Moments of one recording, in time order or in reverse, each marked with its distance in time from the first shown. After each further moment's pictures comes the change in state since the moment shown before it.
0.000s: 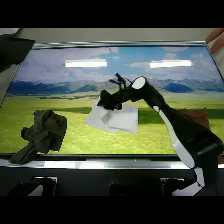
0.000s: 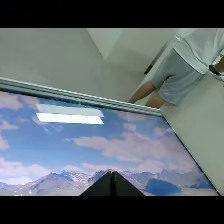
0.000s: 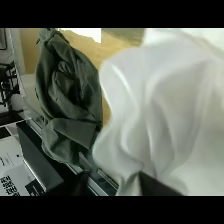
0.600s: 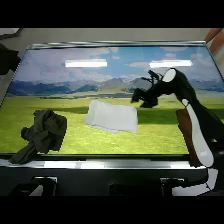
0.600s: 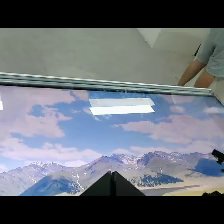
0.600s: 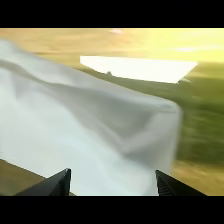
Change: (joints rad) left arm 0.028 0.100 0.000 0.238 -0.116 -0.040; right arm -0.309 0.103 -0.034 -0.466 0.242 0.072
